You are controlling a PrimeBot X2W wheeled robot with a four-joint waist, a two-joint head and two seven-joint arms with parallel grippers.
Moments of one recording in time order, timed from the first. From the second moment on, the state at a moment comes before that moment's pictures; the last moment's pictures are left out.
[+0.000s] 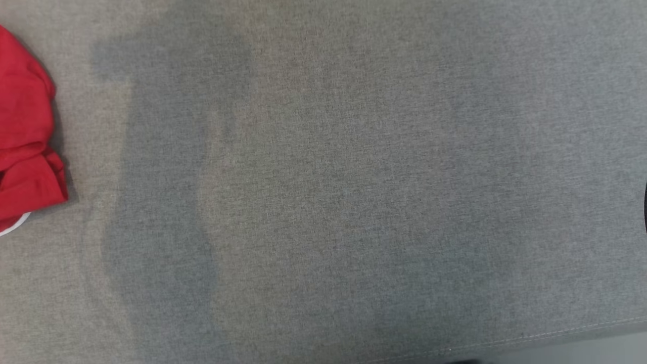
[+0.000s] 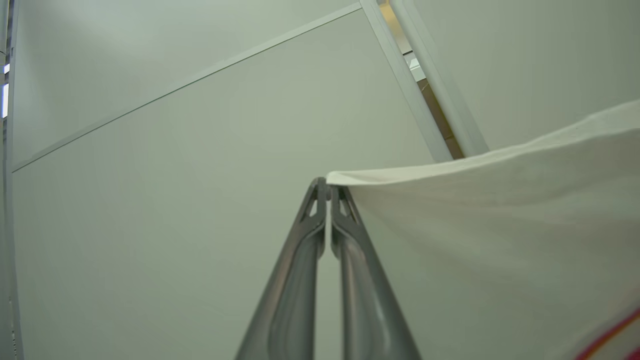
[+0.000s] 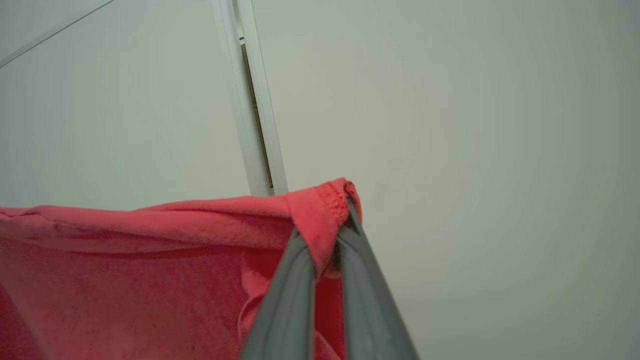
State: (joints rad) left arm -1.74 0.28 -0.25 0.70 0.00 0.10 -0.23; right arm -1.51 -0.37 0.23 0.58 0.69 0.13 -0.15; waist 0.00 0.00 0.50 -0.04
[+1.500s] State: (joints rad) left arm -0.52 0.38 -0.44 0.42 -0.07 -0.03 -0.26; right arm -0.81 -0.65 0.94 0.63 1.11 0.13 -0.19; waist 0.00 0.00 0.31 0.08
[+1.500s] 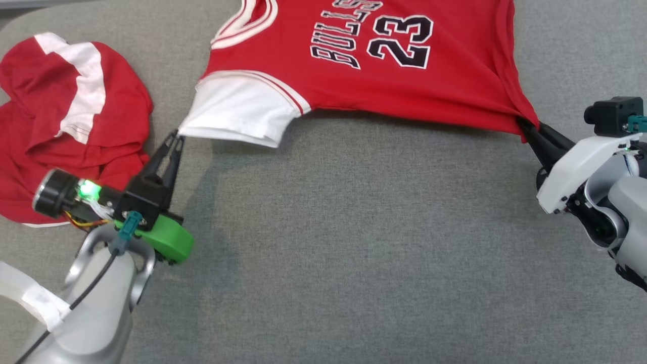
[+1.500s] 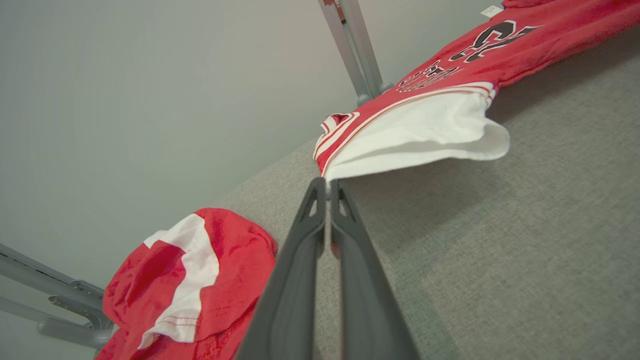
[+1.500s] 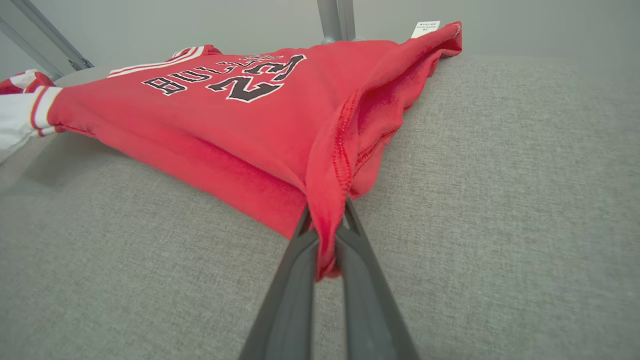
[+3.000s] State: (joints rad) left arm -0.38 0.85 -0.85 -0.15 -0.37 -0.13 0.17; right arm -0.76 -0.92 1.25 0.38 1.38 0.13 0.34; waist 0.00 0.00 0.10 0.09
